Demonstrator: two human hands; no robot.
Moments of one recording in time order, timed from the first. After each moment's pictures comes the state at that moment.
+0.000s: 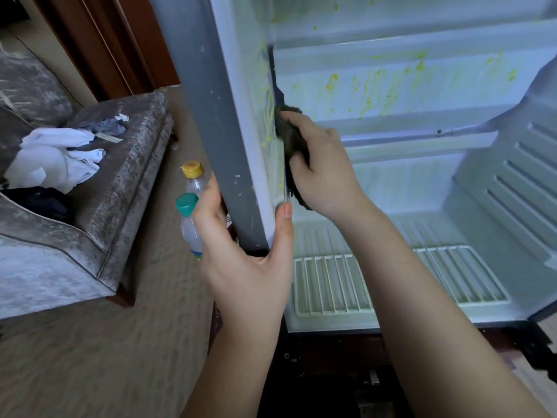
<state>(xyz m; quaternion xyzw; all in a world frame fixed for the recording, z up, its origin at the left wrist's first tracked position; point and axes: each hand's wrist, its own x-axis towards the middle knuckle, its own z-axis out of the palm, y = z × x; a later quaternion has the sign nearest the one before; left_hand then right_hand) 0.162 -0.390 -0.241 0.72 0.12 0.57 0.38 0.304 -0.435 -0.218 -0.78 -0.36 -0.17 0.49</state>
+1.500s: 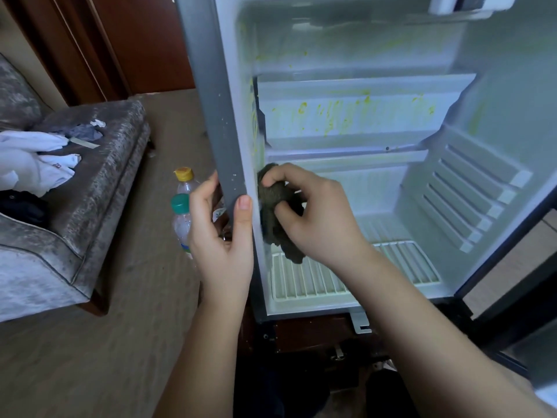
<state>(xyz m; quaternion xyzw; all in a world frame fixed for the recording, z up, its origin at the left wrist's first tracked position) 0.151 -0.375 -0.233 0.66 0.01 0.53 0.53 0.209 -0.485 -0.193 -0.78 -0.36 -0.15 0.49</state>
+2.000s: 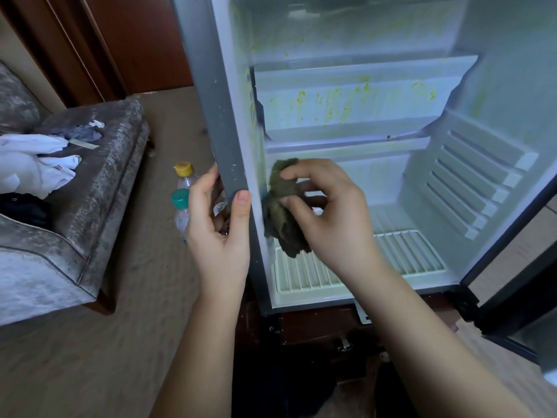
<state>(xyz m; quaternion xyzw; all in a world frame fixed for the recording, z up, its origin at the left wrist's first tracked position) 0.149 -0.367 -0.237 0.66 0.00 0.51 0.55 0.196 -0.492 -0.210 -0.73 -0.30 -0.20 0.58</state>
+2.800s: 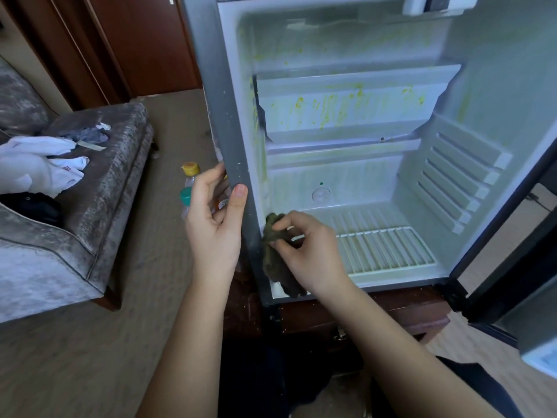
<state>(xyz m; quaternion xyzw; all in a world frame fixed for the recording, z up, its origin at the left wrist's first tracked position) 0.134 -0.361 -0.220 0.68 0.02 0.44 0.59 0.168 -0.485 -0.251 -0.77 -0.24 -0.07 0.58</state>
